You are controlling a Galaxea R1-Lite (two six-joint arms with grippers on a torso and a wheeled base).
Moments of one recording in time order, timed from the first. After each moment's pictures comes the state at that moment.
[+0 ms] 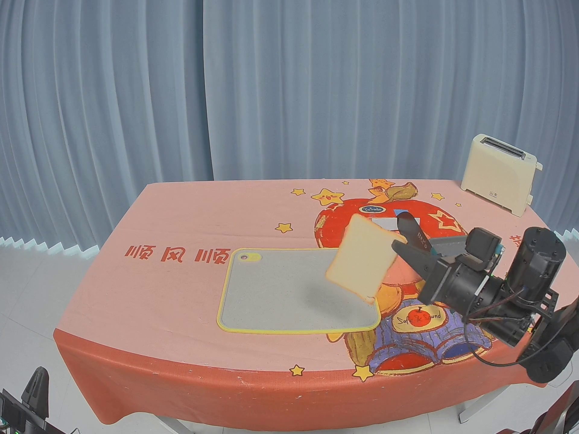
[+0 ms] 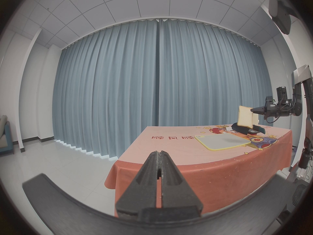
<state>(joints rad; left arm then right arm) 0.00 0.02 -0.02 -0.01 0.02 -0.01 0.62 1.71 -0.35 -1.29 0.01 0.46</state>
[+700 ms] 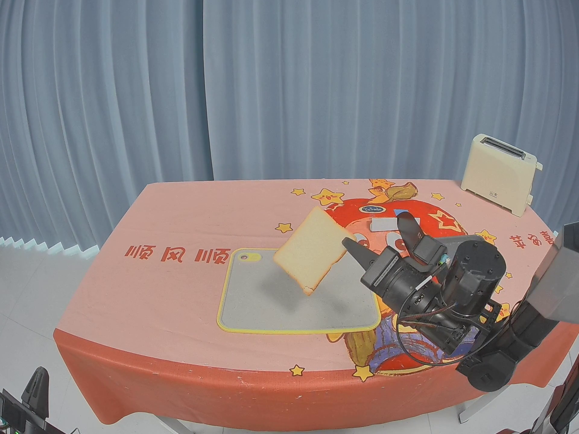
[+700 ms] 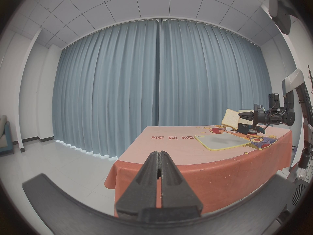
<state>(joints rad) 0.00 0.02 -0.02 -0.01 0.02 -0.01 0.73 2.01 -0.51 -1.49 -0.13 0.89</state>
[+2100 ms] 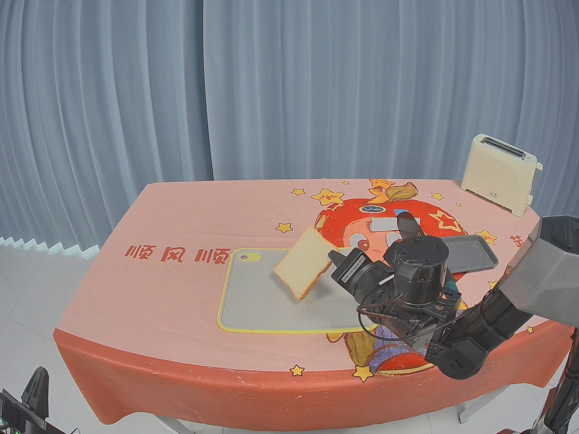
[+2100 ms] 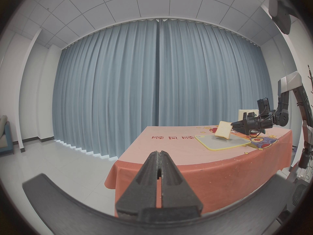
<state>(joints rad) 0.00 0.02 -0.02 -0.01 0.02 -0.01 0.75 2.10 -0.72 -1.17 -0.27 0.99</state>
